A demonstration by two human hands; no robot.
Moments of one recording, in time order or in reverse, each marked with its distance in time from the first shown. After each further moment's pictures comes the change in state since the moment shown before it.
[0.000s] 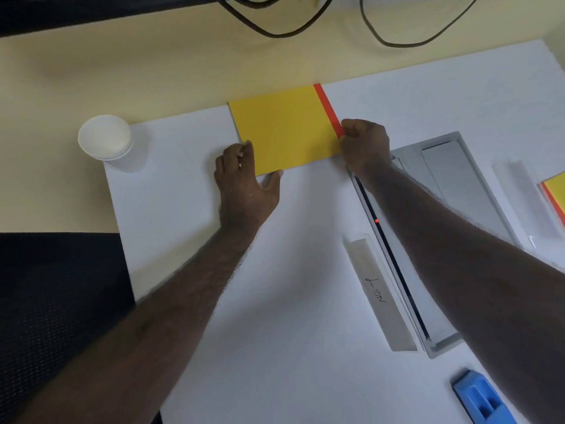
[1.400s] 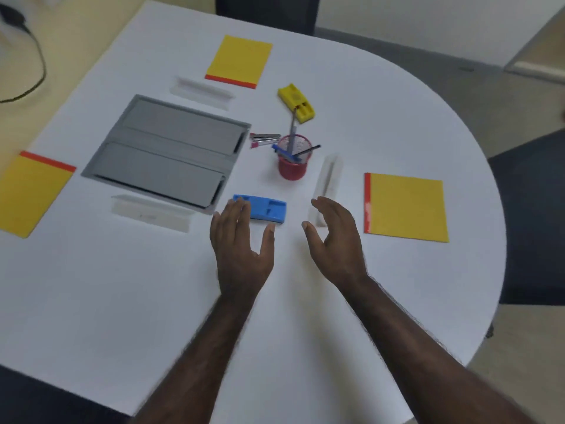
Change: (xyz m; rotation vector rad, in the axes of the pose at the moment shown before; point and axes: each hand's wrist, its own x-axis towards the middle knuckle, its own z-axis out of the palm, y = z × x) left_hand -0.394 0.308 -0.154 -0.393 -0.409 0.758; right_hand -0.564 0.292 -0.230 0.070 0.614 0.303
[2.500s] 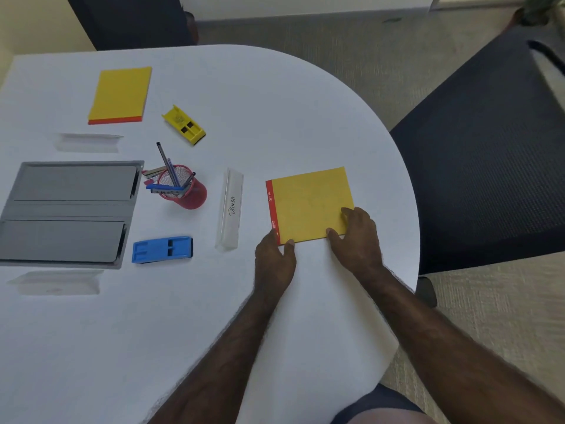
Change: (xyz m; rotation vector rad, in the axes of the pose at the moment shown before) left_hand -0.021 0.219 0.167 -0.243 -0.794 -0.486; right_hand 0.027 0.249 -0.136 -0.096 -0.041 0.491
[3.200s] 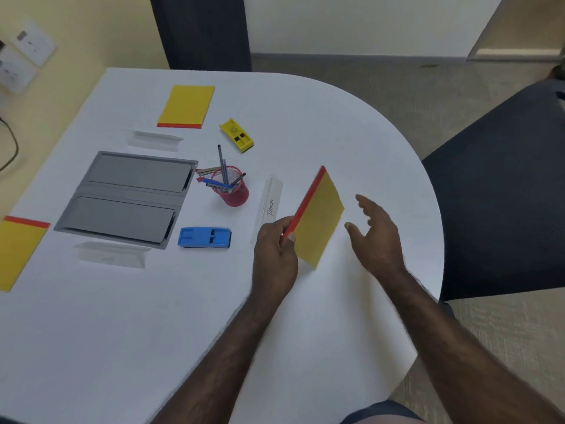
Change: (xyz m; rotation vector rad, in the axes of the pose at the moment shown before) left_hand -0.068 0.035 -0.101 -0.210 0.174 0.168; right_hand -0.034 -0.057 -0.033 0.292 0.136 -0.302
